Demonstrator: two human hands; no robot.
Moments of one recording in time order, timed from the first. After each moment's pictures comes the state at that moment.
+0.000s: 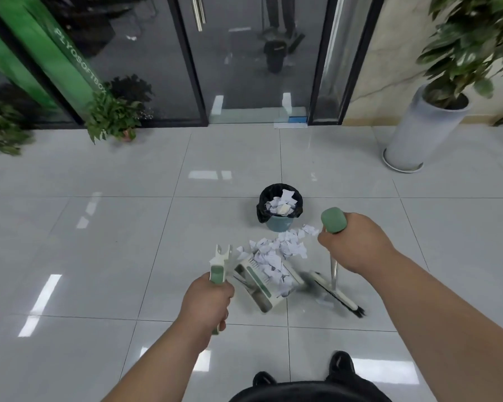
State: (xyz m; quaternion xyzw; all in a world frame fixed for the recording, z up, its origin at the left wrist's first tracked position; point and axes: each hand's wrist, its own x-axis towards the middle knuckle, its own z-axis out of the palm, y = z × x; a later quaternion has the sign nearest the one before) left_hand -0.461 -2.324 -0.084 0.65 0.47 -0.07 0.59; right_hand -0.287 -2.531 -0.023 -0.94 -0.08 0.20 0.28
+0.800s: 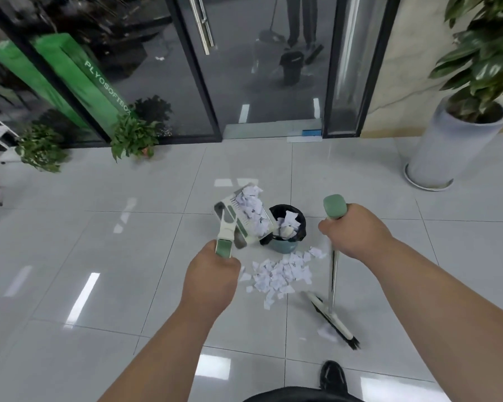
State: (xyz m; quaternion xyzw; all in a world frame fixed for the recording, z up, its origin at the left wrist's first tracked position) left_hand -0.284 -2.404 -0.018 0.78 0.45 0.06 0.43; right_hand -0.108 -2.582 -0.015 -0.92 -0.09 0.22 0.31
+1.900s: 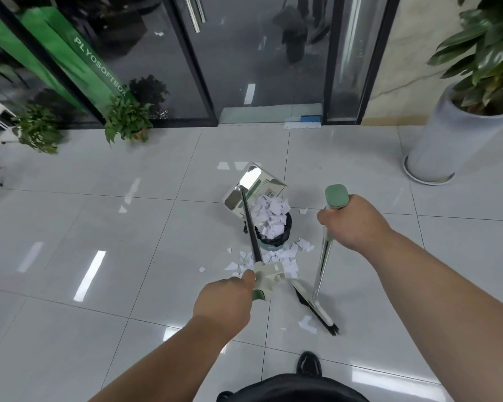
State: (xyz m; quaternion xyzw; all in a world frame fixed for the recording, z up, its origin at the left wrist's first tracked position) left_hand -0.235 -2.490 -0.082 0.96 0.17 -0.23 -0.03; right_hand -0.023 -2.644 -0.033 -0.90 -0.08 0.26 0.35
